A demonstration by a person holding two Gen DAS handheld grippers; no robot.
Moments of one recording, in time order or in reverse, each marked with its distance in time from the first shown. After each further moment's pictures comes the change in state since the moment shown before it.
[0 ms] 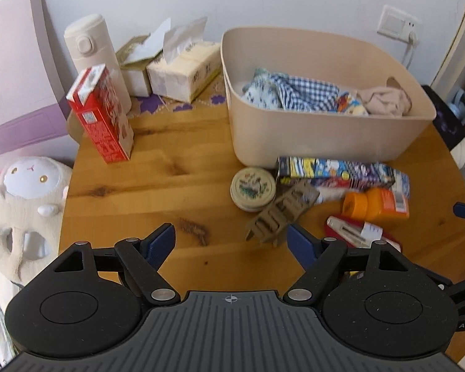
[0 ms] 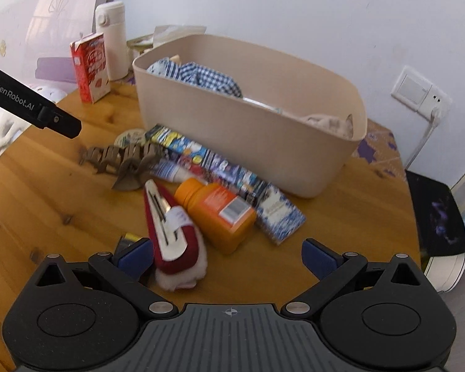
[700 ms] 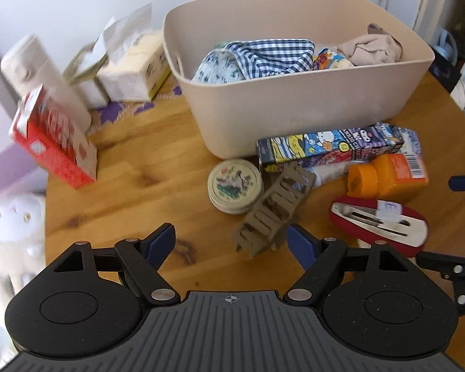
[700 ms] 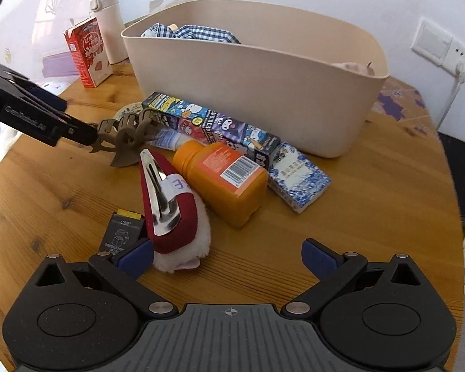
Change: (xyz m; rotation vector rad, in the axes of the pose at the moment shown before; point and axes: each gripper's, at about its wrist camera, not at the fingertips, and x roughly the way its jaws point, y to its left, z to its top) left arm 0.049 -0.032 0.010 0.244 0.016 0.001; right arm 0.042 -0.024 -0.015 0.067 0.075 0.156
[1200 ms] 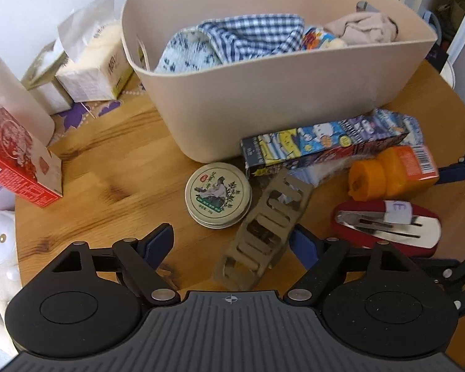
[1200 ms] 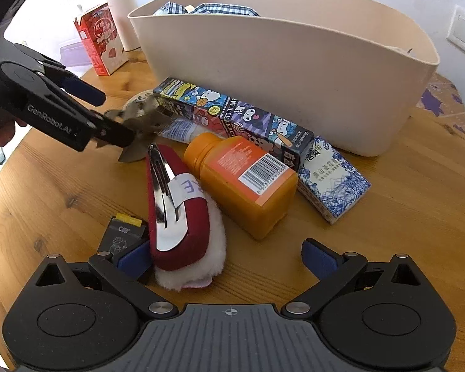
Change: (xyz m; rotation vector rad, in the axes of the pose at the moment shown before) left arm 0.042 0.000 0.014 0.064 0.043 -0.109; right arm 0.032 -0.006 0.011 -0.049 0.050 0.097
